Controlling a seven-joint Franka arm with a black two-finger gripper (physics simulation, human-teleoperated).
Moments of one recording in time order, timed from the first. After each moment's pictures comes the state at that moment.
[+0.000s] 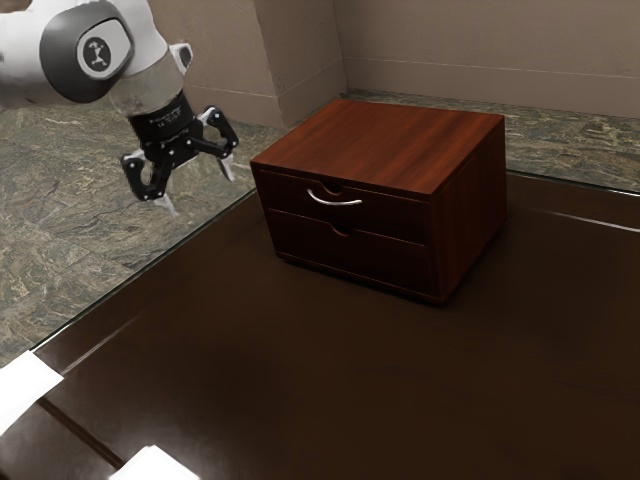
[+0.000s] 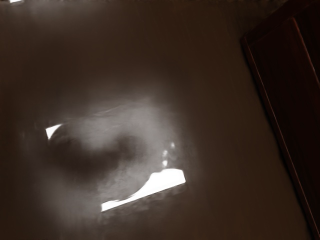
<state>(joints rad) 0.06 0.12 0.21 -1.32 -0.05 1.58 -1.00</state>
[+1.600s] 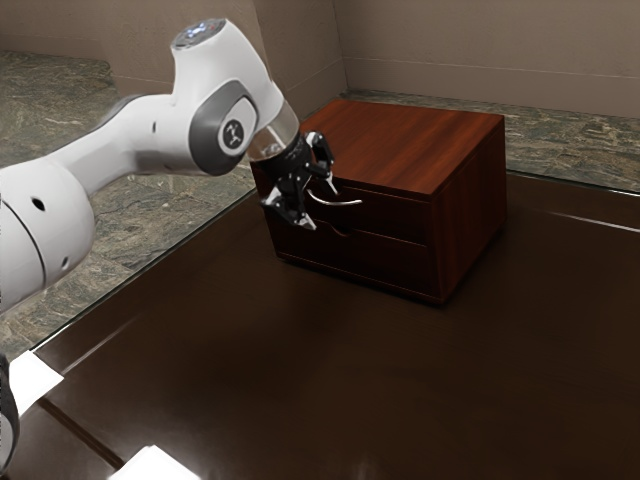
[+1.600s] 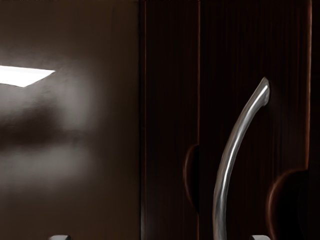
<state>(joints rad) -0.02 0.34 0.17 -1.34 -0.14 2.04 -1.44</state>
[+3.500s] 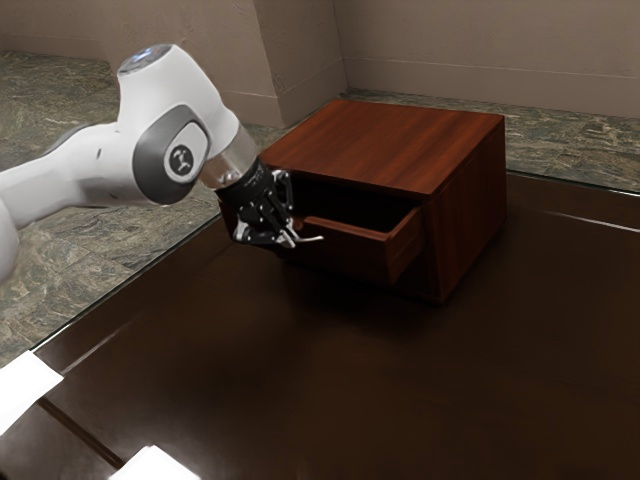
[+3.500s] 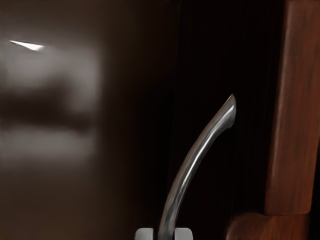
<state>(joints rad) -0.02 0.10 0.18 -1.68 -0.16 2.10 -1.47</state>
